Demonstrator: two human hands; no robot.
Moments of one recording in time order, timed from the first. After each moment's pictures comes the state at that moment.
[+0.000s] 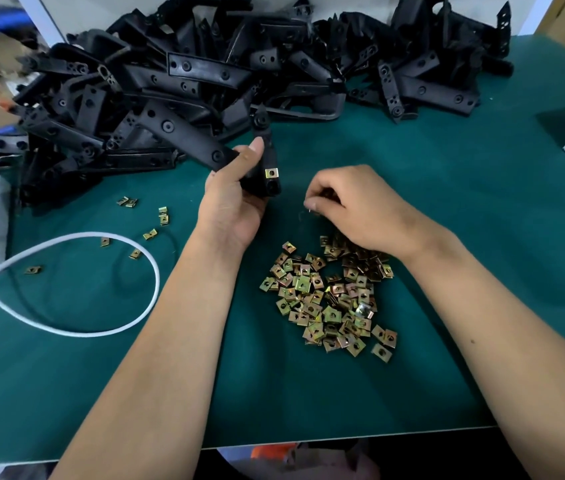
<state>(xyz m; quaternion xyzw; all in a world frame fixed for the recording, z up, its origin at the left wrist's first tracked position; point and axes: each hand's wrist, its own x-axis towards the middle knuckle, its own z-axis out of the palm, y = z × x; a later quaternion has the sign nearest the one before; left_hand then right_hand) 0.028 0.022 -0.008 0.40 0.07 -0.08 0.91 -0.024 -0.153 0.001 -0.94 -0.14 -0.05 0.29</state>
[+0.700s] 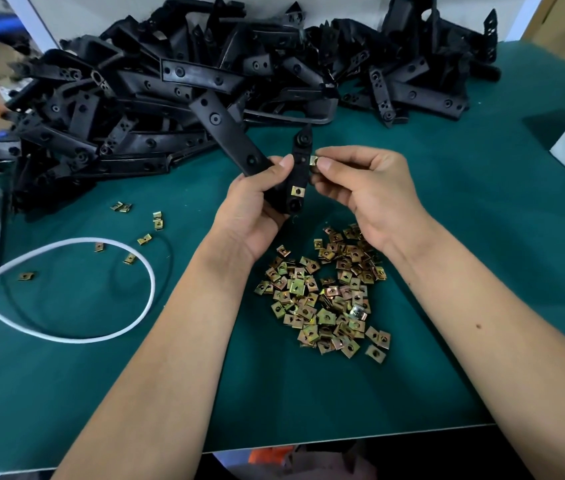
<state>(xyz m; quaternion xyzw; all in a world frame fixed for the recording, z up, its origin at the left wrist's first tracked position) 0.015 0.008 -0.010 0.48 0.00 -0.18 0.86 -0.019 -0.151 0.001 -0.59 0.05 -0.10 0.80</state>
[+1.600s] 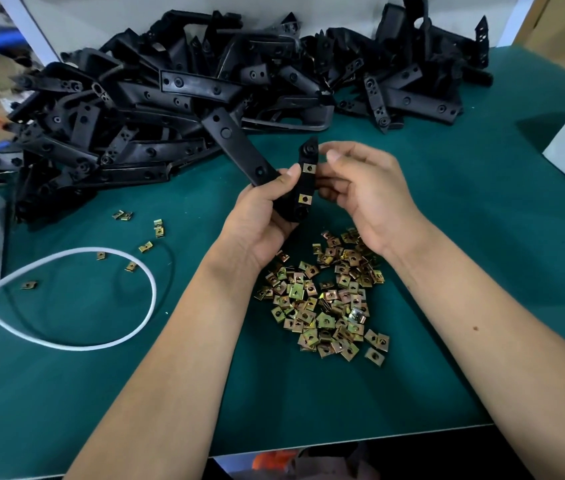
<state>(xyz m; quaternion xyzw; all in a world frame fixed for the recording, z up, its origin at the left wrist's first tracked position) 0.011 -0.002 -0.009 0.50 0.02 -0.19 0.85 -0.020 -0.151 0.005 -0.61 0.05 -0.09 0.78</state>
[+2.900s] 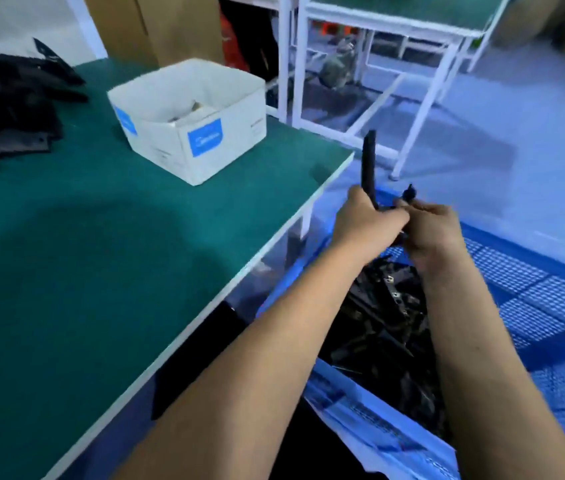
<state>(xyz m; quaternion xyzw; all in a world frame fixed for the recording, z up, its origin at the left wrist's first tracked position) -0.332 -0.437 -0.009 0.70 -0.35 -0.39 0.48 -0.425 -0.508 -0.044 -0.46 0.53 -0.44 0.56</state>
